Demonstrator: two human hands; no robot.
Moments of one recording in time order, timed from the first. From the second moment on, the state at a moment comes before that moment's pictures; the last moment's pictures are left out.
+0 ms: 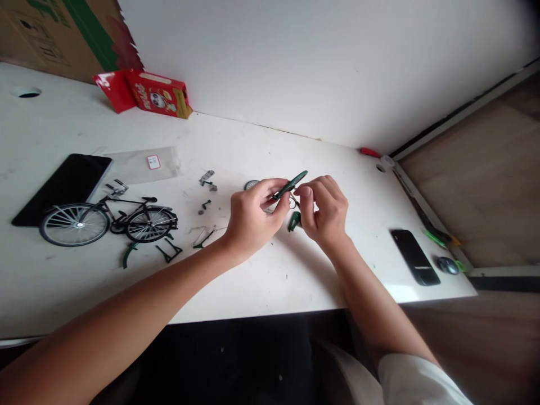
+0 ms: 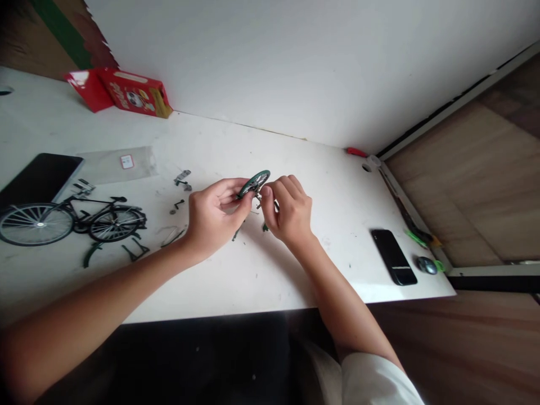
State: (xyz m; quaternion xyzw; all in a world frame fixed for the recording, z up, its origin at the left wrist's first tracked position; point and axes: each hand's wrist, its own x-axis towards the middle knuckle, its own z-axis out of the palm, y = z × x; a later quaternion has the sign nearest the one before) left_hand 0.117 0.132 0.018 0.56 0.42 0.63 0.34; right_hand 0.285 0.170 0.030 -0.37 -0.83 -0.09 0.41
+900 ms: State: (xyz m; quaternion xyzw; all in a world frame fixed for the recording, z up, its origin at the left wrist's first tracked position) left_hand 0.115 0.139 0.011 0.60 0.39 0.66 0.24; right_hand 0.280 0.166 0.024 -0.40 -0.78 0.08 0.48
